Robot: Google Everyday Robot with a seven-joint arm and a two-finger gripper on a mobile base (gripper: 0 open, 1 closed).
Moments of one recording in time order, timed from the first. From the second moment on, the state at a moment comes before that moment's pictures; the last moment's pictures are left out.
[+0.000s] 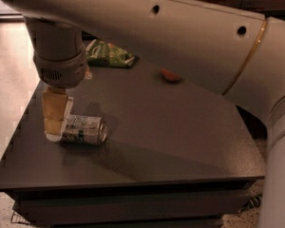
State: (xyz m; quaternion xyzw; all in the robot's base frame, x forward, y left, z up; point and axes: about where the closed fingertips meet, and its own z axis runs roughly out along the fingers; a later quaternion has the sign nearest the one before) arm 0.474 0.155 0.886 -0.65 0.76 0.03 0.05
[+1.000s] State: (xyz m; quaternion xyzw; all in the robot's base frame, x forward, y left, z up) arm 0.467 0.138 0.836 -0.63 0.78 -0.01 0.01
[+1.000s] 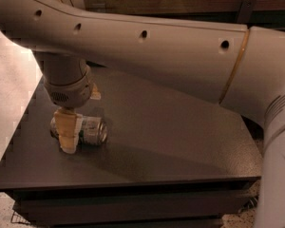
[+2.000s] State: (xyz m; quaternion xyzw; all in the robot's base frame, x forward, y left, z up) arm 0.469 0.142 0.837 -0.63 0.78 -0.01 0.02
